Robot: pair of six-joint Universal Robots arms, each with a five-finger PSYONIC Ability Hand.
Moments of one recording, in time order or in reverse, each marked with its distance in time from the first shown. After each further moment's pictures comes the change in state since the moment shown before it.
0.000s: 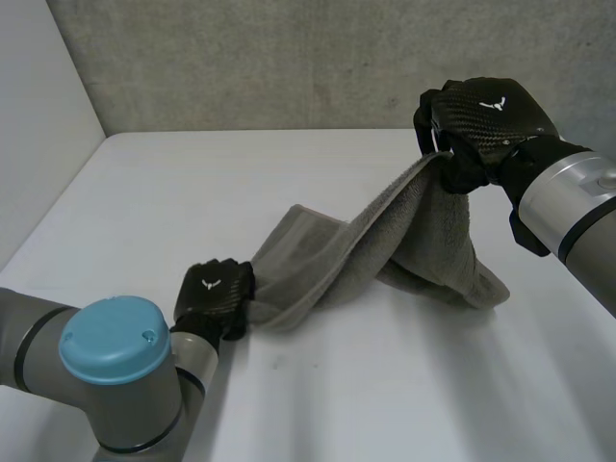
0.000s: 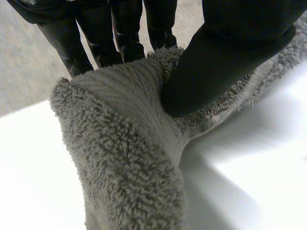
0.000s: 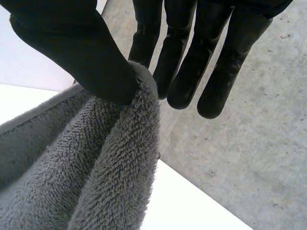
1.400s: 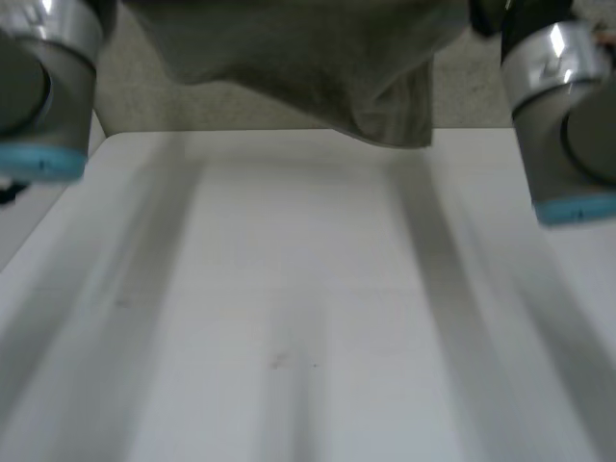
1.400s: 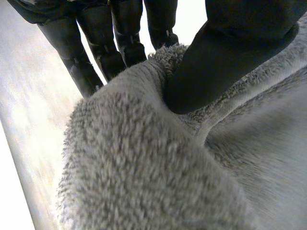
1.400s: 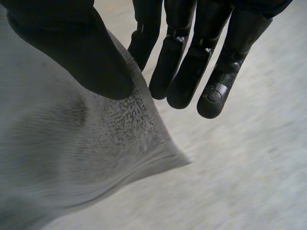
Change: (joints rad) left arm 0.286 0.038 0.876 -0.116 0.205 0.208; right arm -0.001 0.285 -0.306 -0.551 0.146 -0.380; left_hand 0.020 0.030 0.032 0.036 0.030; right_hand 0.000 0.007 0.004 0.000 0.002
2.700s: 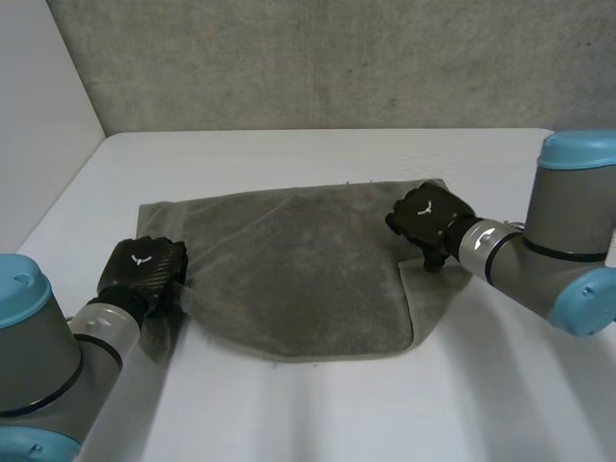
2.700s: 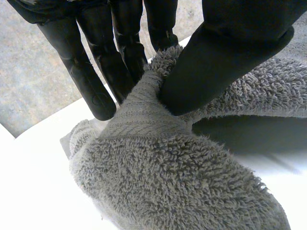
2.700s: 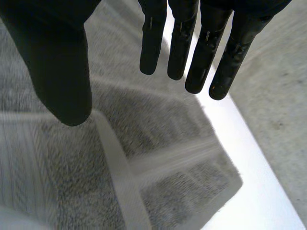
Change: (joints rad) left arm 0.025 0.171 -1.001 0.018 0.018 0.017; right arm -0.073 0.275 0.081 0.612 -0.305 -0.243; left_hand 0.010 0.000 0.000 0.000 0.004; right_hand -0.465 -0.608 -0.624 -0.624 -0.595
